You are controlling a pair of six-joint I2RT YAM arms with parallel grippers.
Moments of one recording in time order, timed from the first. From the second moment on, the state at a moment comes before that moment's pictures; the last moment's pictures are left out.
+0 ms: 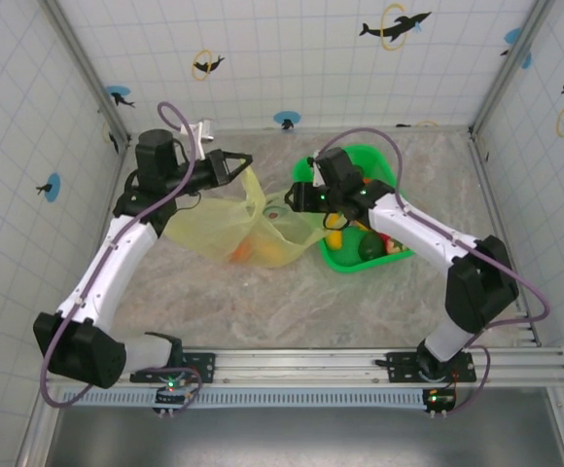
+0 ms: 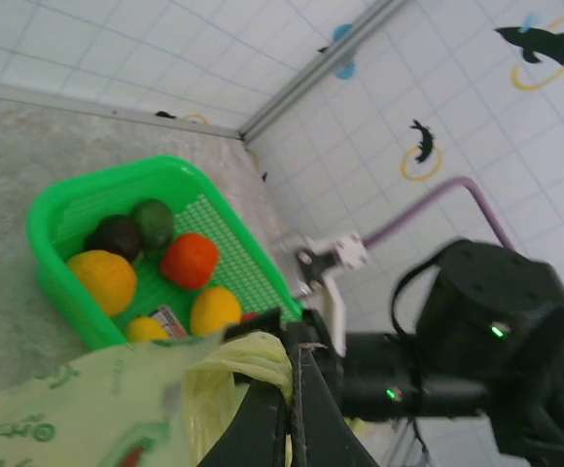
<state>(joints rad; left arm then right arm) -0.28 1.27 1.22 -0.24 0.77 -0.61 0.68 1.66 1.34 -0.41 -0.16 0.57</state>
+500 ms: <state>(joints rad) -0.28 1.33 1.41 -0.26 0.69 -0.60 0.66 1.84 1.53 -0.36 -0.11 0.62</state>
